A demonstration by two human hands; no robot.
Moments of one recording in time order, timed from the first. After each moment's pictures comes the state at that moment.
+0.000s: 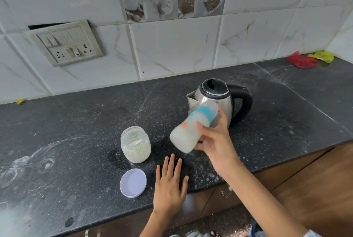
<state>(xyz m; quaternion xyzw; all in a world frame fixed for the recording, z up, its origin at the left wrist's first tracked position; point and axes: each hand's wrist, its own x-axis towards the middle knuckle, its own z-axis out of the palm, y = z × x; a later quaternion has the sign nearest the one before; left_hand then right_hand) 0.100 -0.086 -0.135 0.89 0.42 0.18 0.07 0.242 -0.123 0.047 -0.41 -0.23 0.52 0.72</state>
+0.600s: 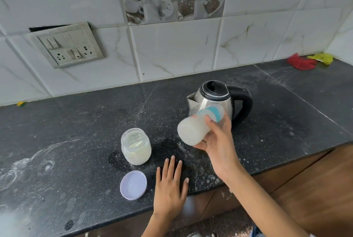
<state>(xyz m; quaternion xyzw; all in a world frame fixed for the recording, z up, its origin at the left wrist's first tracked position) 0.100 -0.085 -0.139 0.89 0.42 0.19 0.08 0.241 -0.124 0.049 -0.40 -0.22 0.49 0.74</state>
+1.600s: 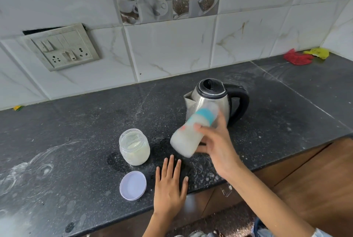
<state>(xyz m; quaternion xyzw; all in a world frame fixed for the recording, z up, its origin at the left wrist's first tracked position) 0.099 -0.086 -0.136 0.89 0.41 0.19 0.09 0.246 -0.130 0.054 -0.45 -0.25 0.49 0.71</state>
